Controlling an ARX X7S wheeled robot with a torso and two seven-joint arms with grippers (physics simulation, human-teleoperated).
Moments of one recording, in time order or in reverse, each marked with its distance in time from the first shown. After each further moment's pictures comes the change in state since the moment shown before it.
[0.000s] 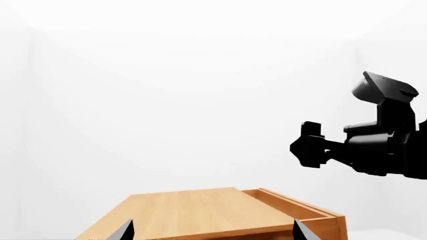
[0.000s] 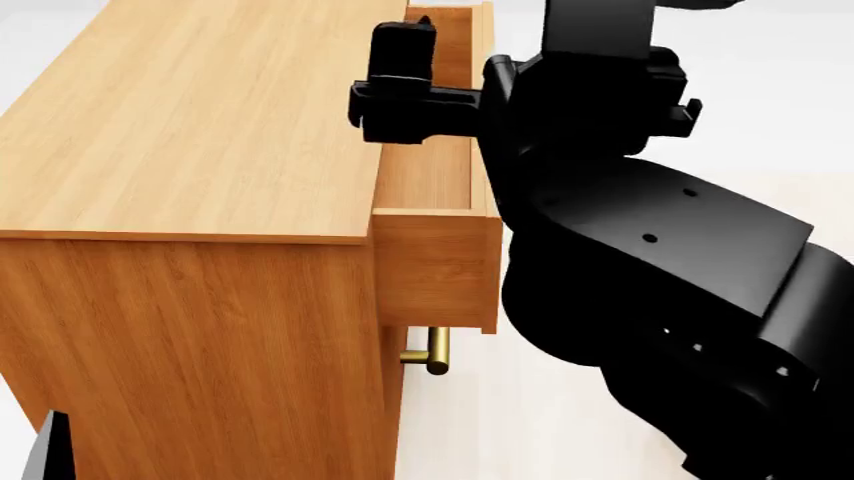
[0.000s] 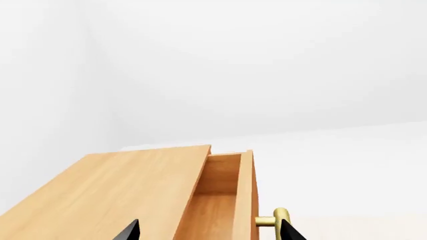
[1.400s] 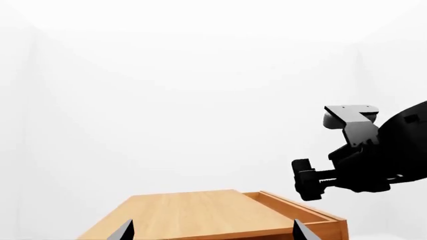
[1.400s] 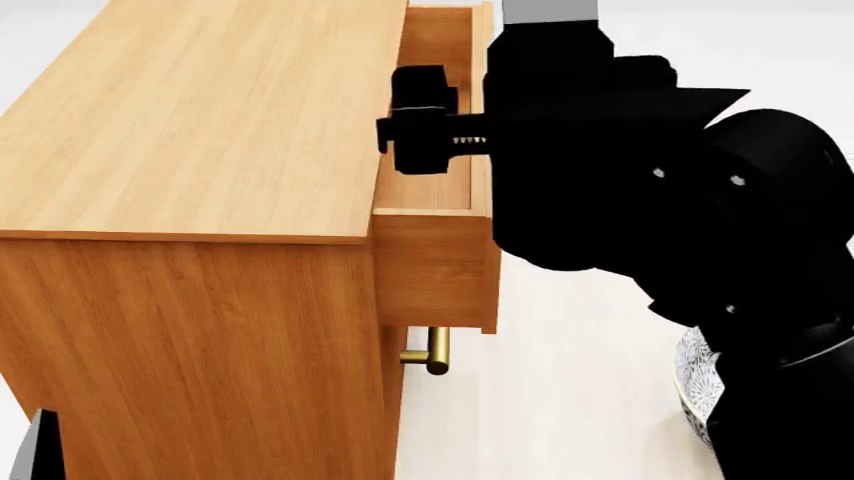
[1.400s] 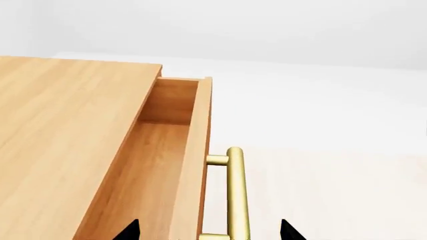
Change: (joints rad) left arm -0.016 -0.019 0.027 -0.011 0.004 0.042 -0.022; right arm 0.231 -0.083 -0.133 0.382 0.089 0.292 0.073
